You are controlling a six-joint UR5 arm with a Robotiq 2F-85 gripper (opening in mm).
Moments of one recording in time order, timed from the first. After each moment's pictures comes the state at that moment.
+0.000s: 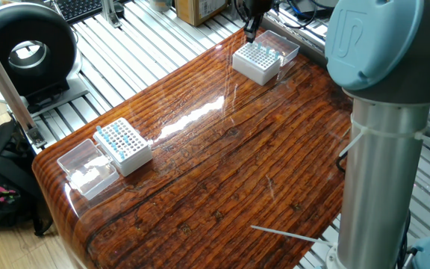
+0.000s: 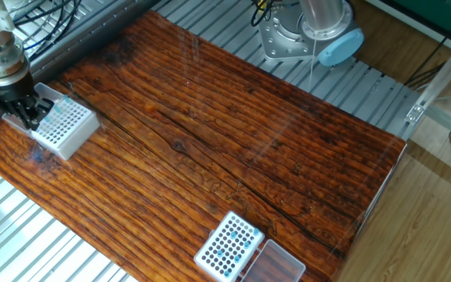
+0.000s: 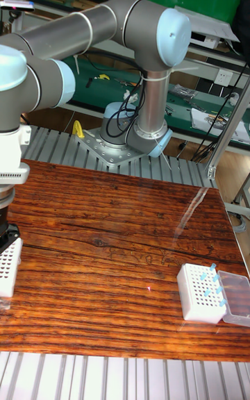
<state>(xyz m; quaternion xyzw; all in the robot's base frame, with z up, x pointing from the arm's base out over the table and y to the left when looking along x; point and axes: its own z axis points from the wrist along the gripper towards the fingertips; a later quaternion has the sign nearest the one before) 0.694 -0.242 0.082 -0.22 0.97 -0.03 0.05</state>
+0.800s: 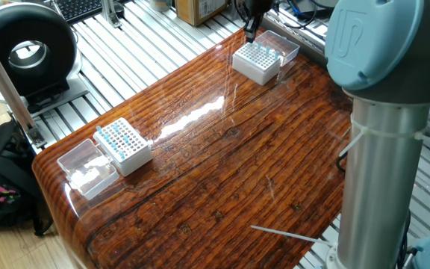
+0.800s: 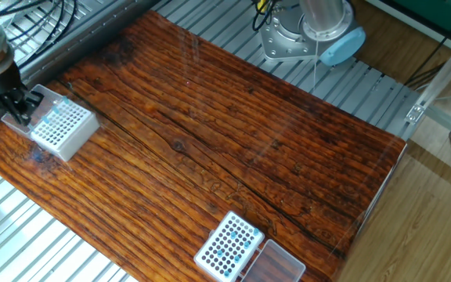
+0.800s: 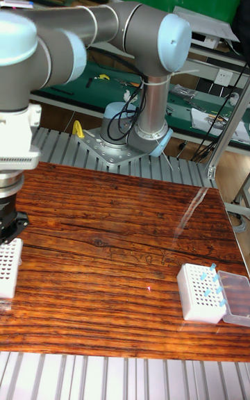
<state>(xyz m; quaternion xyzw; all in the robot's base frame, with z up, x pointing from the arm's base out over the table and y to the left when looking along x) 0.706 -0.217 0.138 -0.22 0.98 -0.02 0.03</state>
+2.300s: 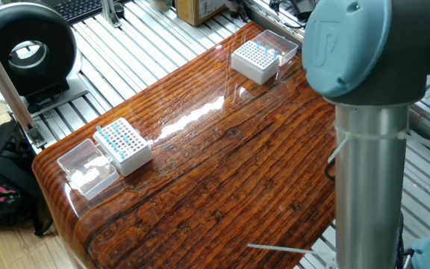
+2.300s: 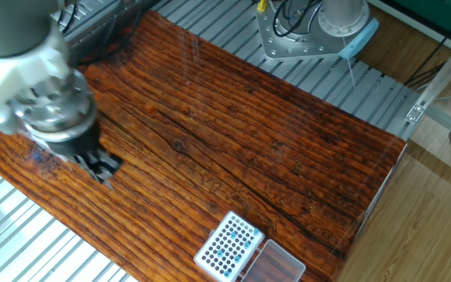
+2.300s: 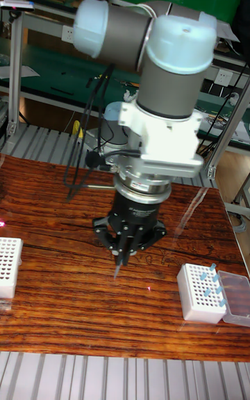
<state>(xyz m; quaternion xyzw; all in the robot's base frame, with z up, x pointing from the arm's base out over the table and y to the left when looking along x) 0.698 0.016 0.172 -0.09 1.00 0.02 0.03</state>
